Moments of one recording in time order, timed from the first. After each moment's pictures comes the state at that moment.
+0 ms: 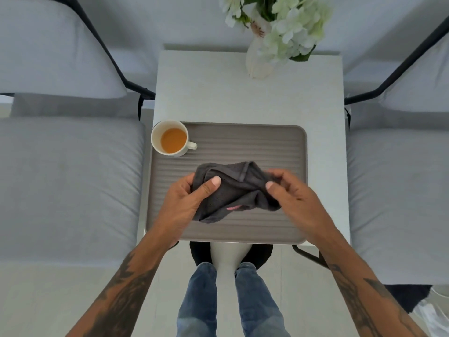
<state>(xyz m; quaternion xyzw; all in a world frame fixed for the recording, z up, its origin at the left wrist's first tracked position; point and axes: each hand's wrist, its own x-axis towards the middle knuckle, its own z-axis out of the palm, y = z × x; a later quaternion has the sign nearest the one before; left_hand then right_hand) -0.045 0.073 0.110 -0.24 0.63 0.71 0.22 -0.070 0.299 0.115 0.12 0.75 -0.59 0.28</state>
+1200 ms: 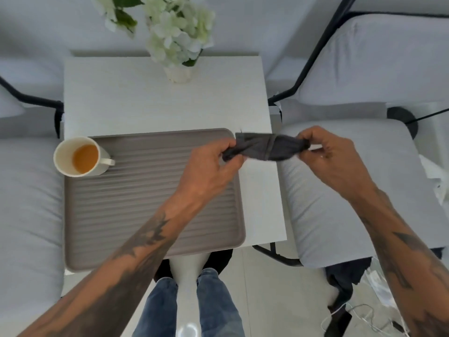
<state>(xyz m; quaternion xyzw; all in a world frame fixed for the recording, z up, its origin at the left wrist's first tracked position) -0.134 0.252 0.113 0.01 0.81 0.56 0.16 -0.135 0.497 0.150 0.05 0.93 -0.35 0.11</state>
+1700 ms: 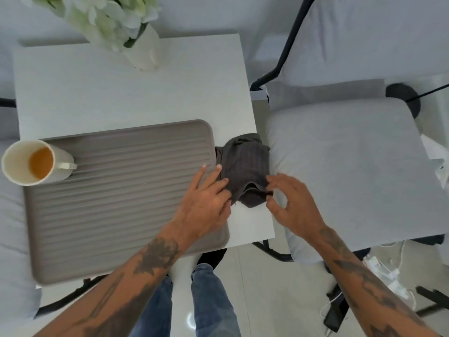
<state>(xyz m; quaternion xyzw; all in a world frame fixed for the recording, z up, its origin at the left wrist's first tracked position) -0.078 0.288 -0.006 0.34 0.92 0.15 0.08 -0.042 0.539 0.006 0.00 0.94 -0.31 0.12</state>
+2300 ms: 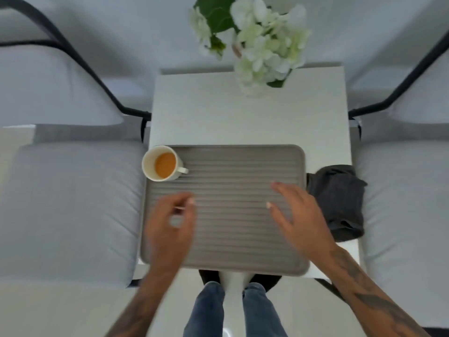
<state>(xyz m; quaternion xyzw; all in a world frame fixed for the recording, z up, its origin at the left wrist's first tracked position) -0.046 0.108 0.093 -0.20 0.88 0.42 -0.10 -0.095 0.356 0.047 -0.08 0.91 -0.38 0.13</state>
